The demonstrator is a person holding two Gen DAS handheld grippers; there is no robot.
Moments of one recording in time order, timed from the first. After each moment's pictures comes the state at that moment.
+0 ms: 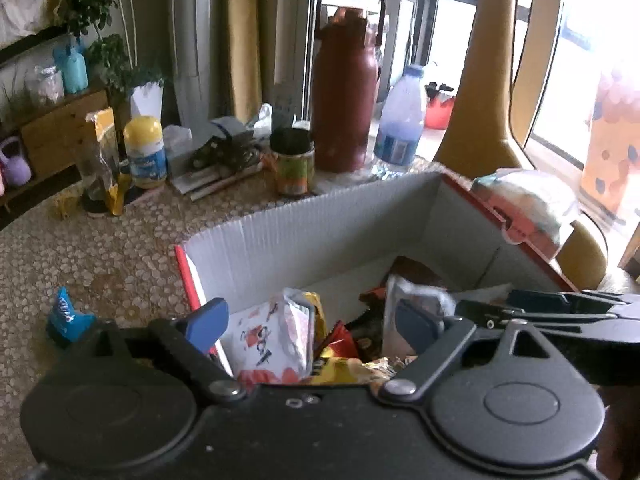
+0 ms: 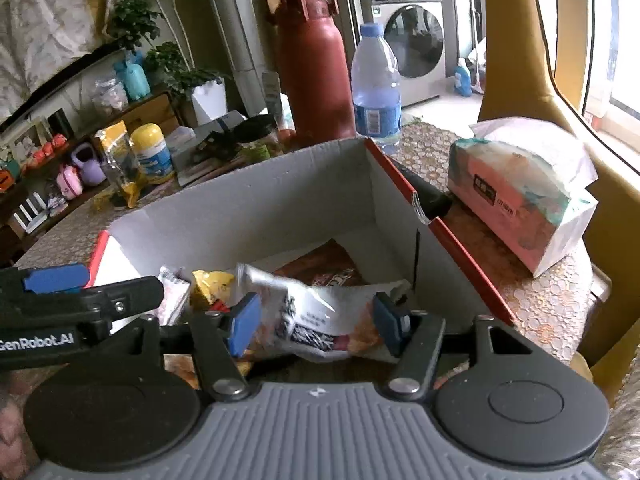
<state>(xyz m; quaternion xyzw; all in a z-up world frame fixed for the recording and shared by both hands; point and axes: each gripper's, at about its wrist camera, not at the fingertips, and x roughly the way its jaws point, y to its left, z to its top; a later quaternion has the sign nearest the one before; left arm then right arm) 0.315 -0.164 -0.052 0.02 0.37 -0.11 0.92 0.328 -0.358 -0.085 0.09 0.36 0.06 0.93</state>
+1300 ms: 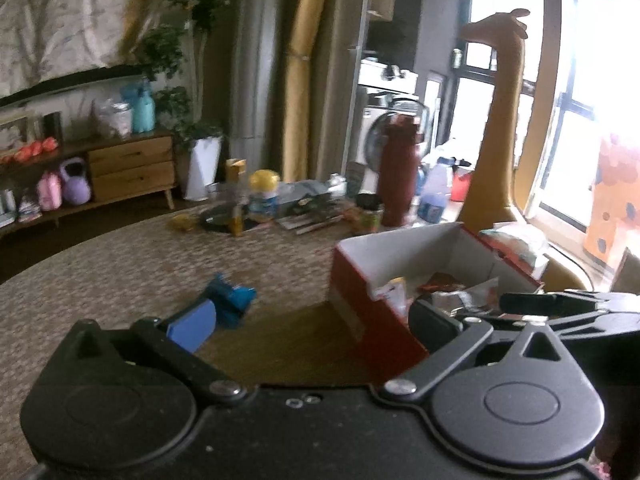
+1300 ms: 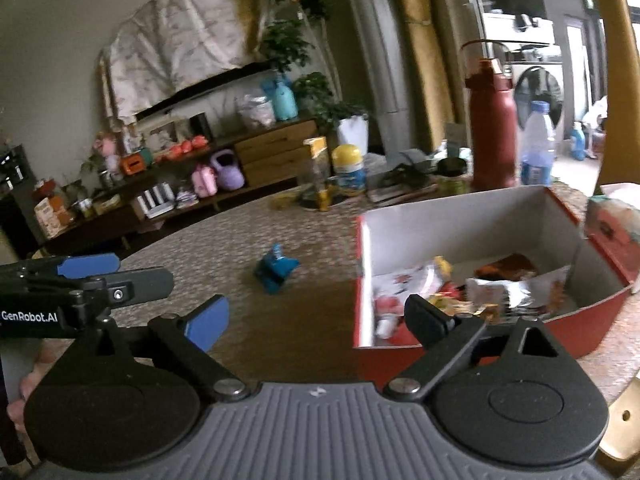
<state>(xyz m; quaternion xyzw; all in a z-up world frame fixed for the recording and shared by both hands) 0.147 -0.017 0.010 -0.02 0.27 -0.06 0.96 0.191 -0.236 -0.025 0.07 0.28 0.24 0.93</state>
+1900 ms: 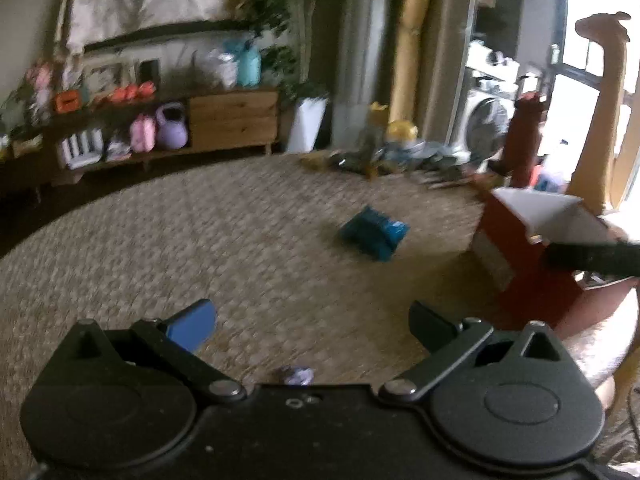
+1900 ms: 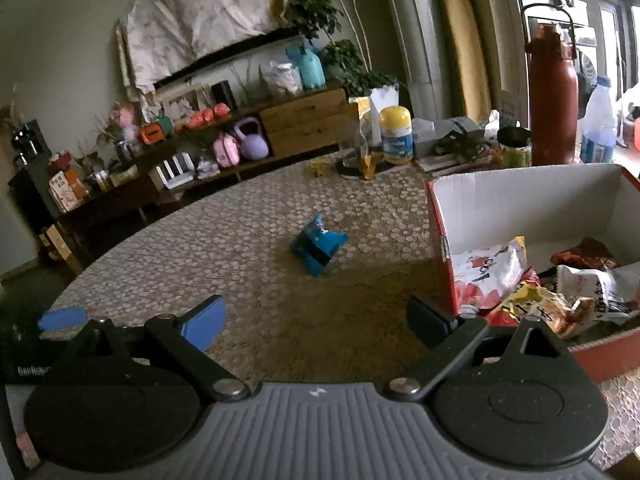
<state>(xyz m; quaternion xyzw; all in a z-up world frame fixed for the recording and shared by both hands) 0.133 0.090 -0.059 -0.06 0.31 0.07 0.94 0.227 -0.165 -0.058 0.05 0.31 0.27 0.91</state>
